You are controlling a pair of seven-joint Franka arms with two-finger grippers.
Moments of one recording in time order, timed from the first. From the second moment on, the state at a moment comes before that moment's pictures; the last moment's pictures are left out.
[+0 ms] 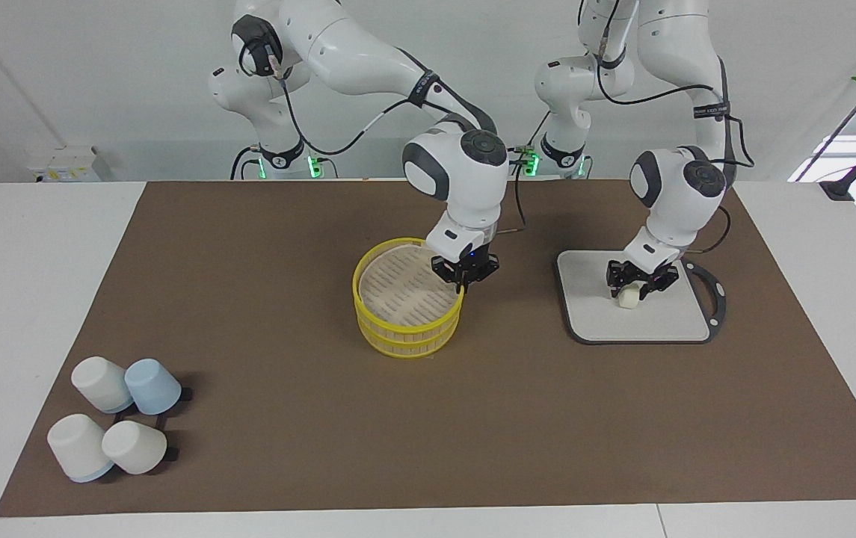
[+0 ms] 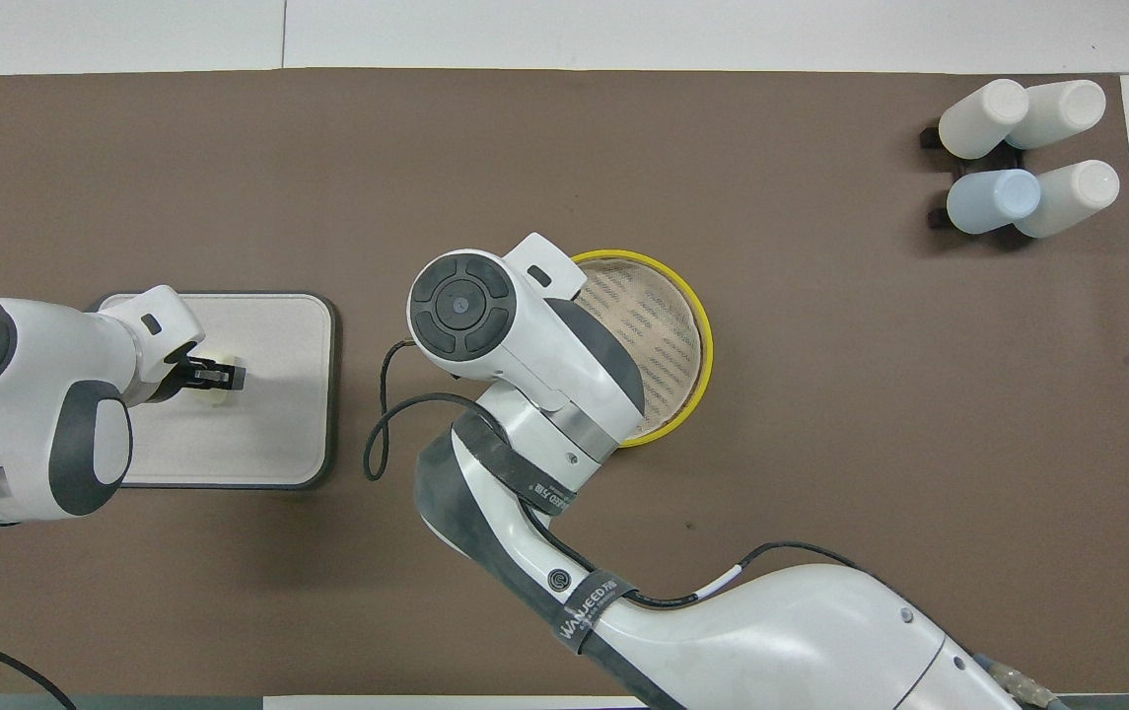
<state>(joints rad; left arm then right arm) 0.07 0.09 -0.09 -2.30 -0.01 2.43 0.20 0.59 0.57 0.15 -1.39 -0.16 1.98 0.75</state>
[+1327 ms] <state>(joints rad) -0.42 0.21 -0.11 -1.74 -0.02 2.06 -0.63 0.16 0.39 0.14 -1.31 -0.08 1.64 0.10</state>
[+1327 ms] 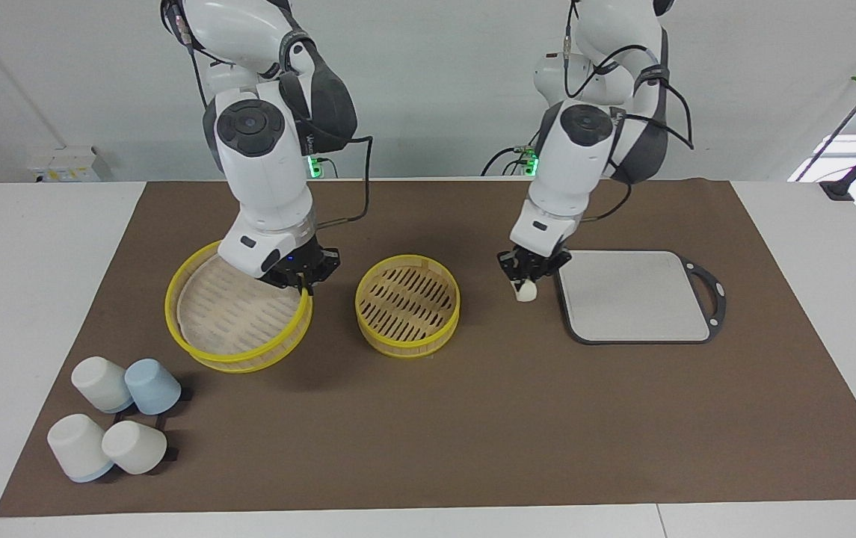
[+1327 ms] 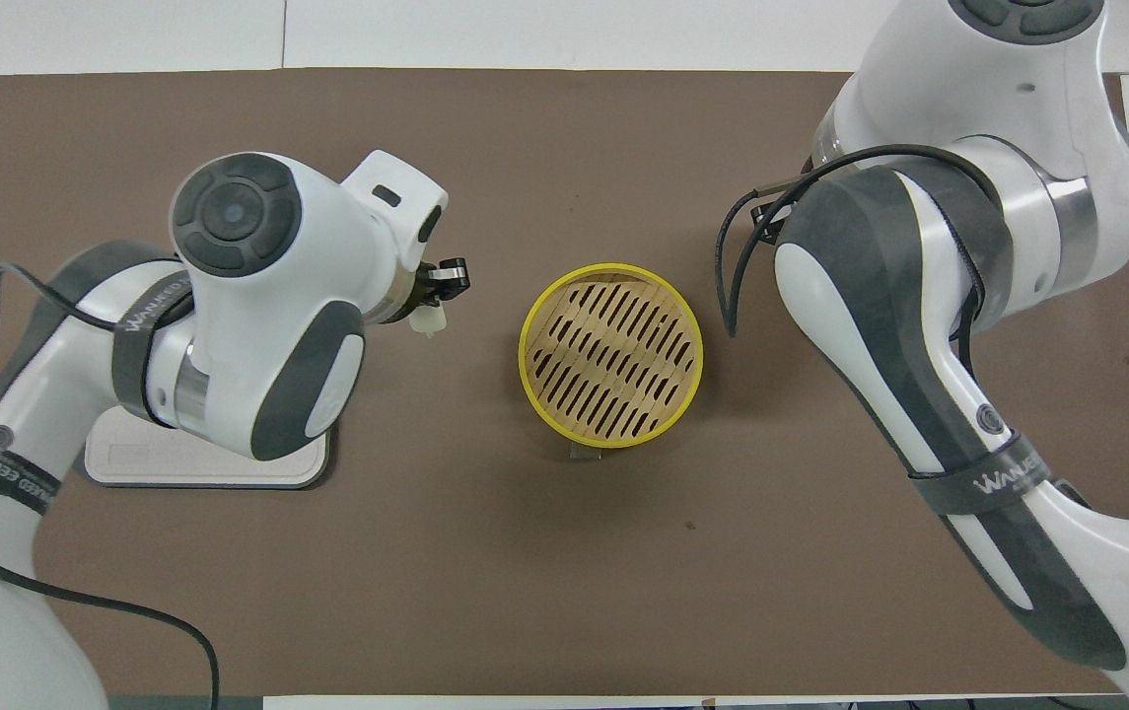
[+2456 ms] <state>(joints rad) -0.67 0.49 -0.10 -1.63 0.00 2.27 -0.87 0.14 0.36 0.14 -1.36 -0.08 1.63 0.08</state>
